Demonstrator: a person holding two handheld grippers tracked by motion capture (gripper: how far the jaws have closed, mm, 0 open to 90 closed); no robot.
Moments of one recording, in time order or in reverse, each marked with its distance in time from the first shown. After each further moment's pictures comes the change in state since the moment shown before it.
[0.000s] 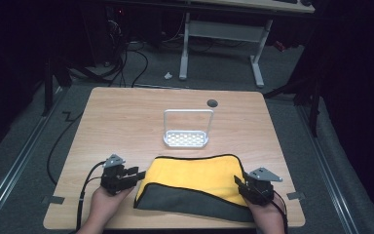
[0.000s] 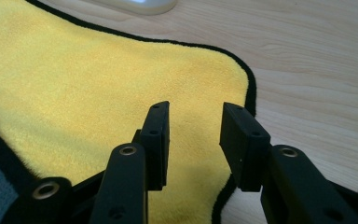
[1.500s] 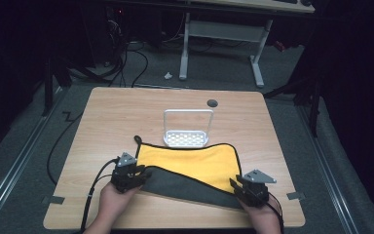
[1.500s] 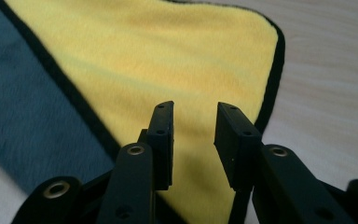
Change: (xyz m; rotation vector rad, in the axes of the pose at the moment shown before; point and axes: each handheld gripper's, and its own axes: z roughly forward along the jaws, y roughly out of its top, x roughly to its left) left arm -0.021 0.003 0.014 0.029 0.096 0.116; right arm 0.012 -0.006 0.004 0.015 0.040 -0.030
